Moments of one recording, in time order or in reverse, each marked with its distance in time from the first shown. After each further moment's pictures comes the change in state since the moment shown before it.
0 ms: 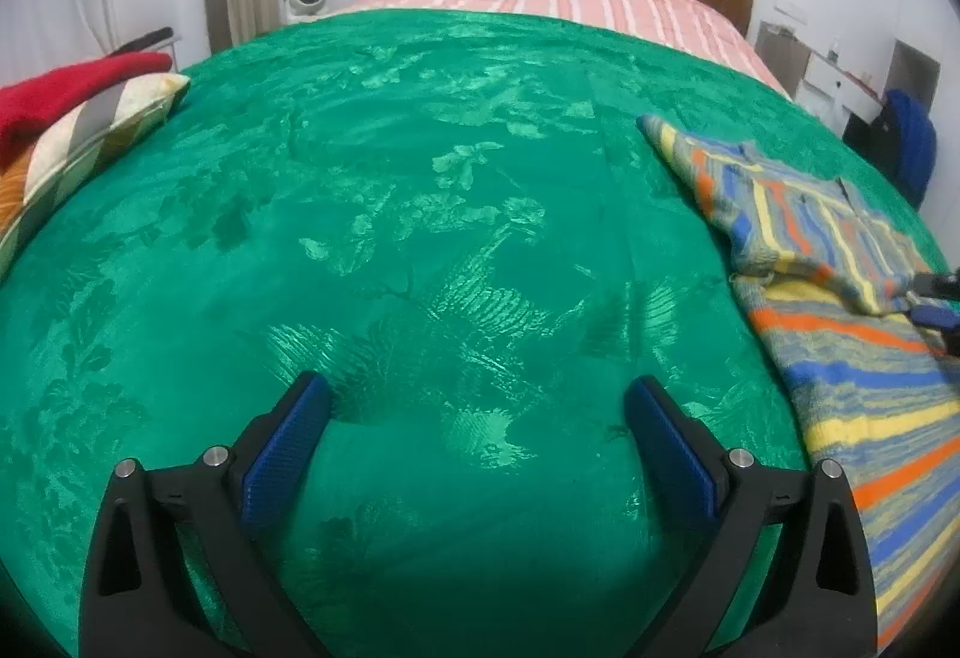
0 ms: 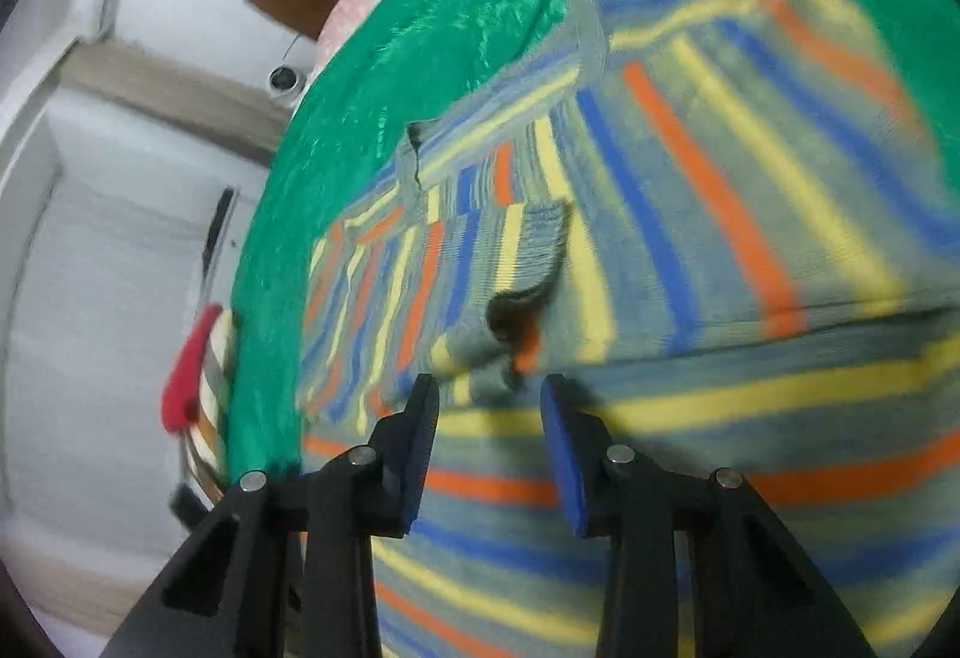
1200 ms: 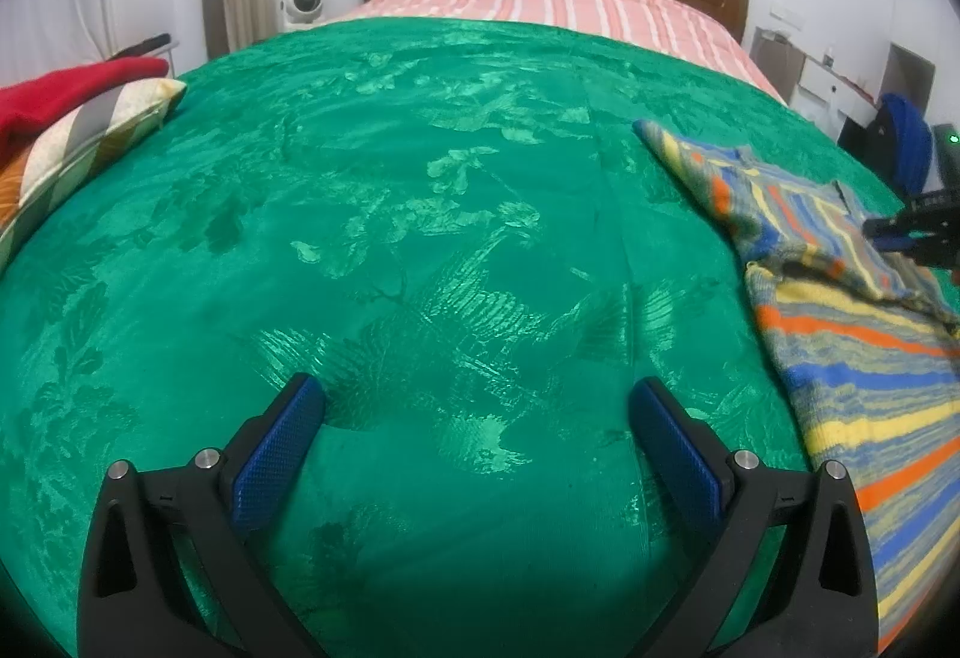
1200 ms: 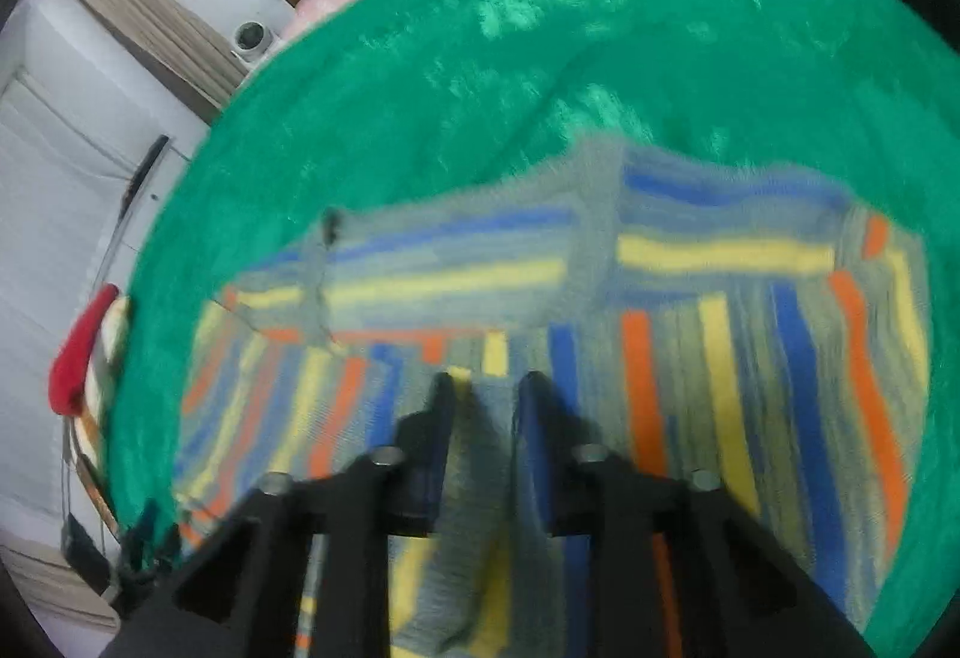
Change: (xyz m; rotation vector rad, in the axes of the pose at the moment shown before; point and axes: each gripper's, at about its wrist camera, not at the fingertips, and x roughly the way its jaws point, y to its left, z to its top) left arm 0.009 0.002 0.001 0.000 -0.021 -0.005; right arm 0.039 0.018 0.091 -0.244 -0.037 -0.271
